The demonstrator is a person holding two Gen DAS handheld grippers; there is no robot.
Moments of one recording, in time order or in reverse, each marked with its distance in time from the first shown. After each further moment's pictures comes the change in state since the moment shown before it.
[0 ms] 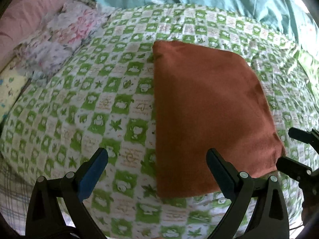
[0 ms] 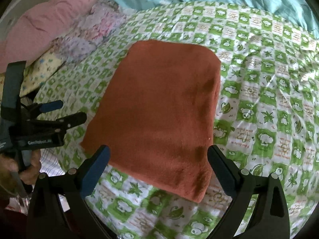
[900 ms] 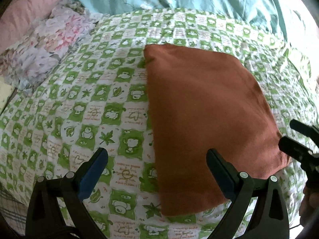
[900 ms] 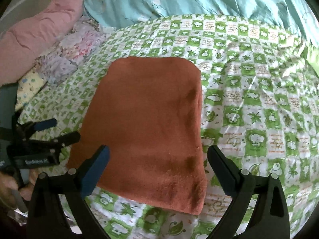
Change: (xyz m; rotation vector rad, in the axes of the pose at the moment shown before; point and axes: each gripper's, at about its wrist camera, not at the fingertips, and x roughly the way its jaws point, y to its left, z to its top) left arm 0.025 0.015 0.001 0.060 -0.090 -0.096; right arm 0.007 0.000 -0.007 0.094 -0.166 -0.152
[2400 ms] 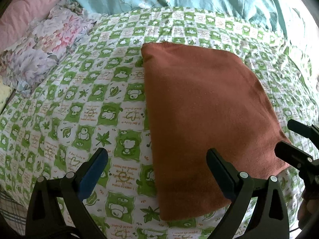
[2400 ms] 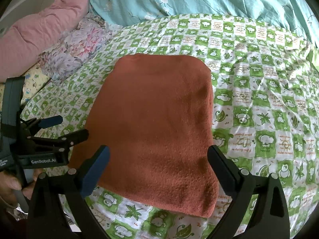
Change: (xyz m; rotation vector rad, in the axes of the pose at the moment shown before) left arm 0.008 -0.004 0.000 0.019 0.001 0.004; right arm 0.007 0.009 -0.005 -0.021 -0.002 0.033
